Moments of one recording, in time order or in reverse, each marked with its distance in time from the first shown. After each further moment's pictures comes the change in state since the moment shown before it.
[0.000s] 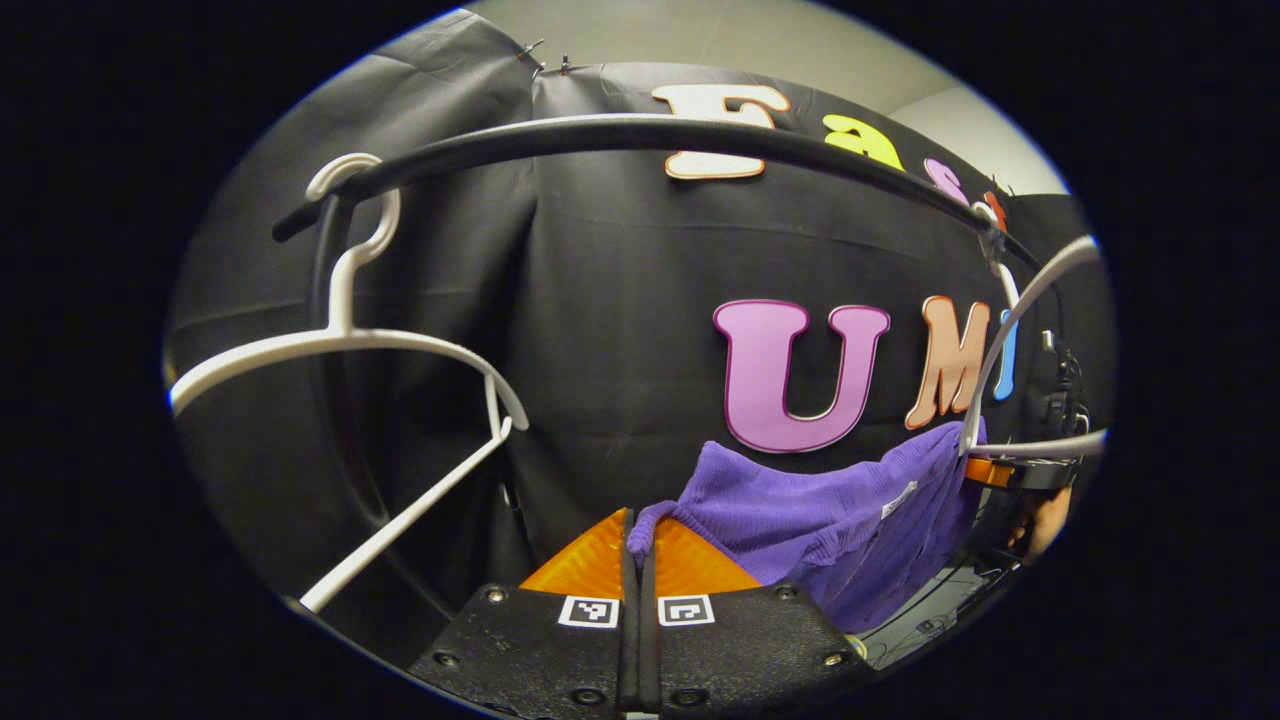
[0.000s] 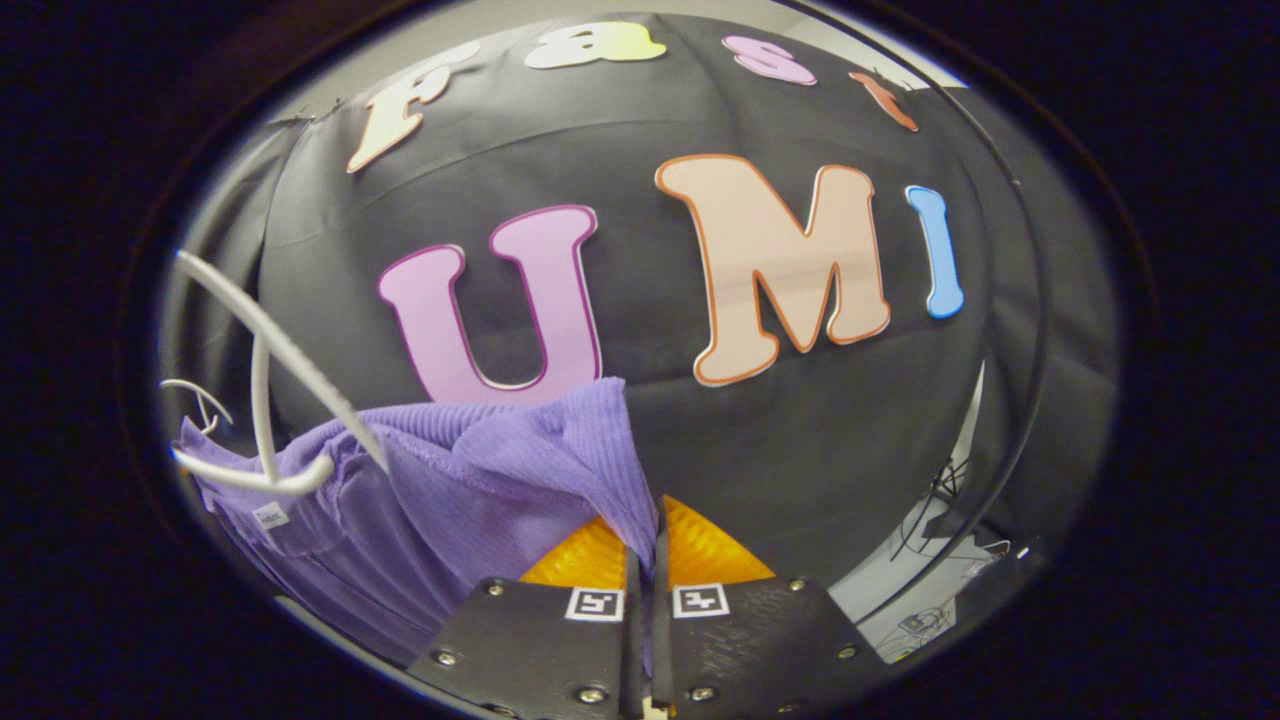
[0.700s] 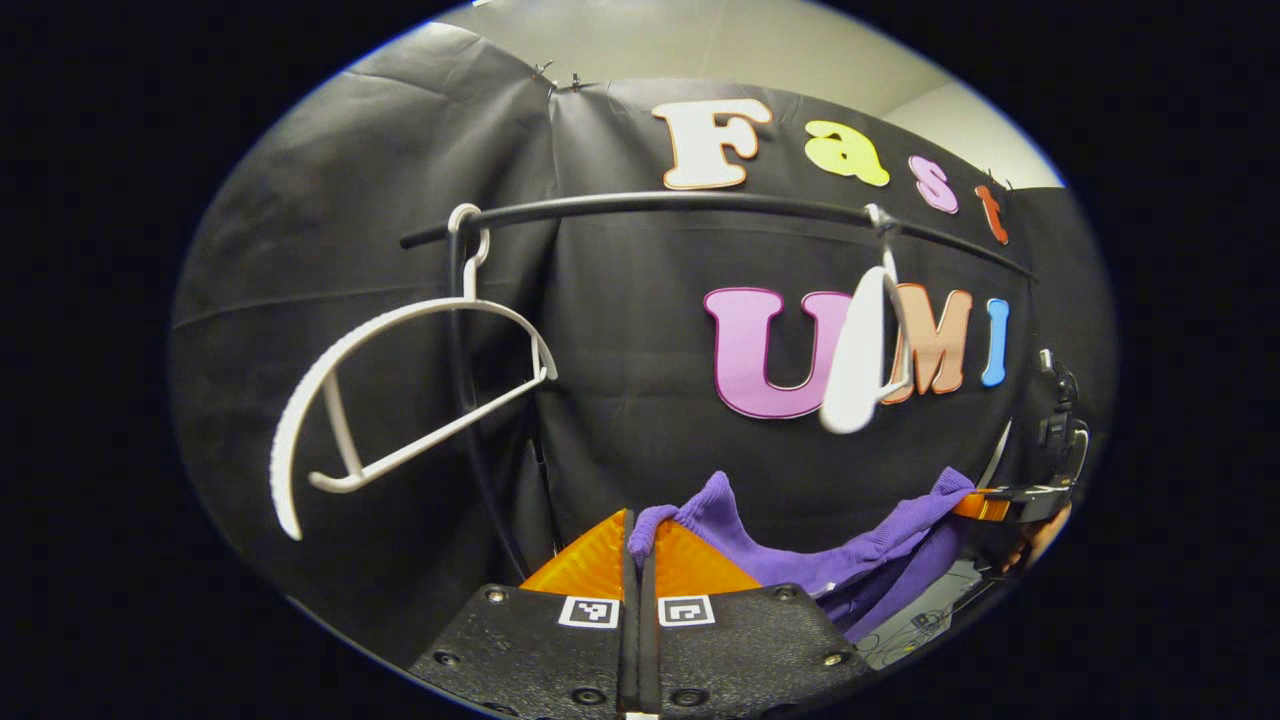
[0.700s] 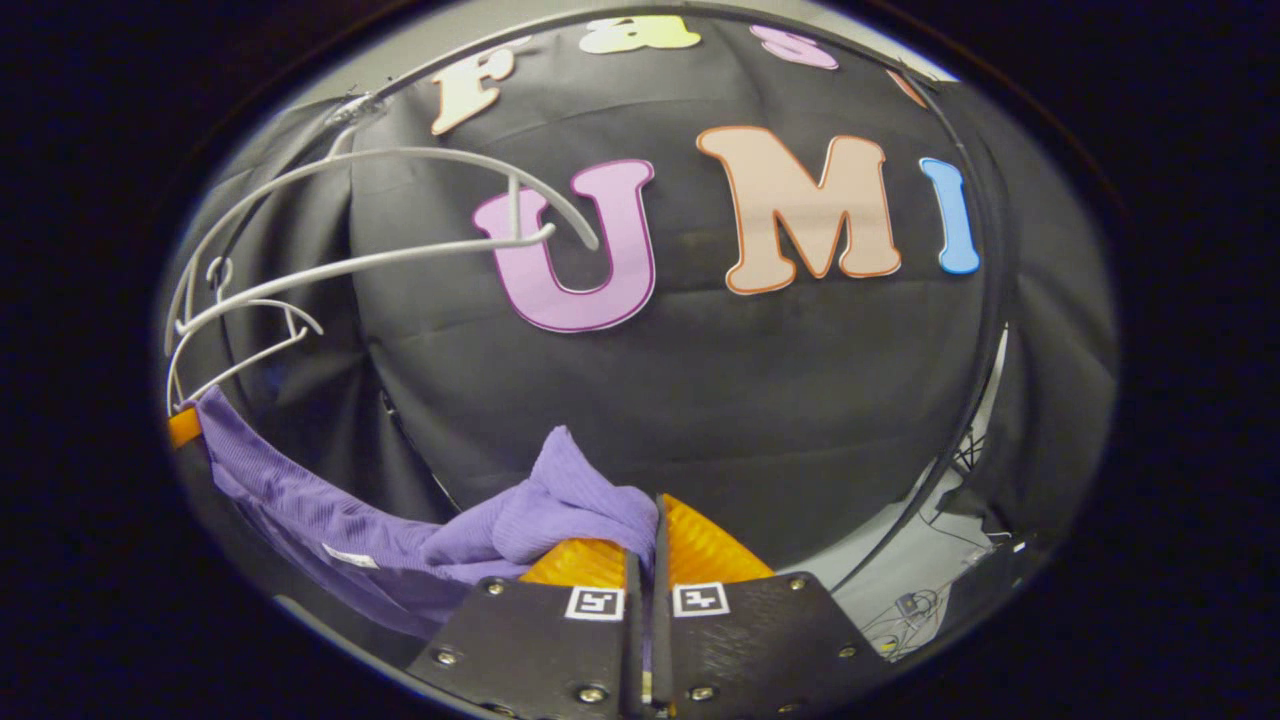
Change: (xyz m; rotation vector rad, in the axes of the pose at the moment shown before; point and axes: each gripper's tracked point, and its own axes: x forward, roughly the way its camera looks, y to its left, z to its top) left arm -0.140 -0.041 -0.017 0.024 0.009 0.064; right arm -0.142 -0.008 -0.066 -0.049 0.133 0.148
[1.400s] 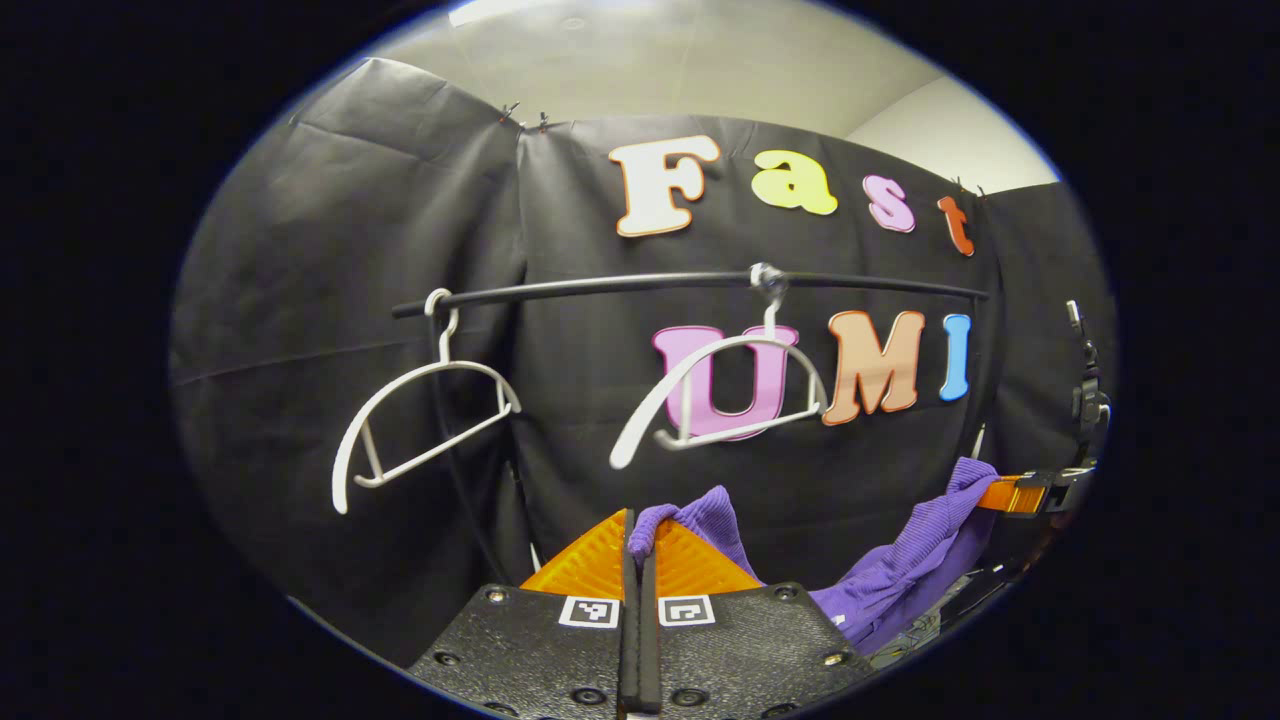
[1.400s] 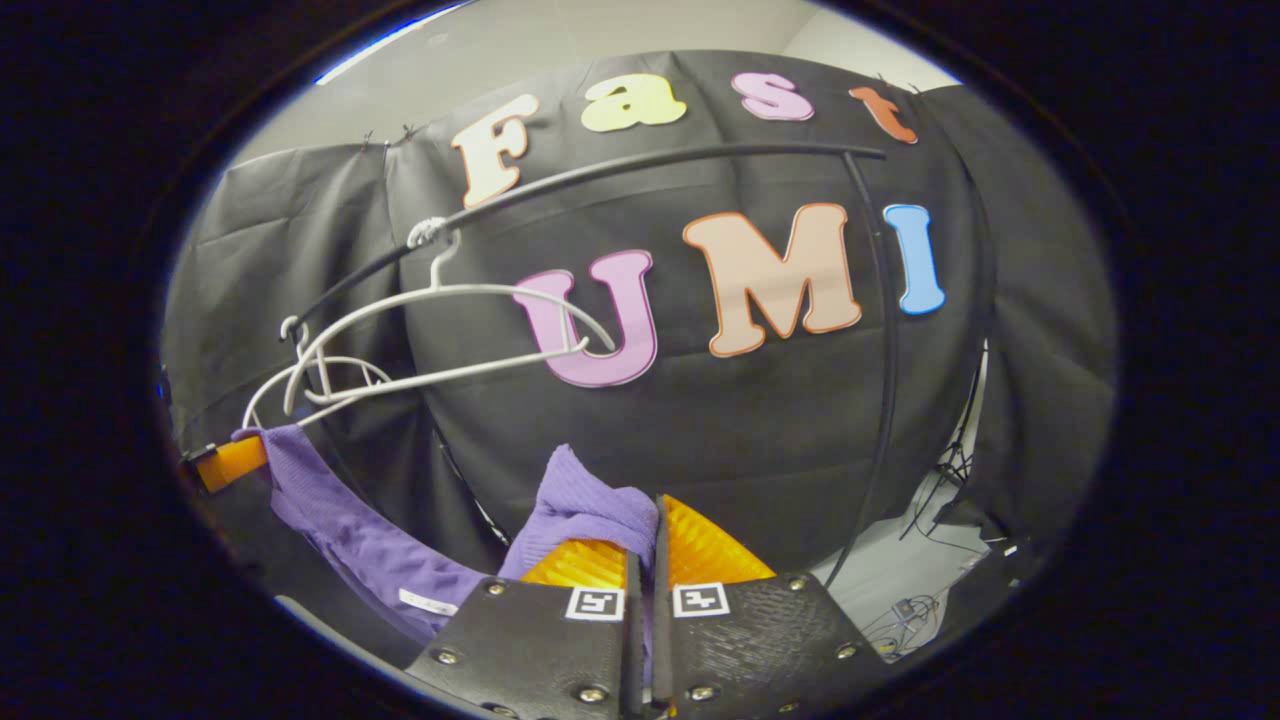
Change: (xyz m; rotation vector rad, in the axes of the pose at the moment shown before) left arm -0.070 -0.100 0.048 0.004 -0.084 -0.068; right arm -0.148 -0.021 0.064 0.041 -0.132 0.042
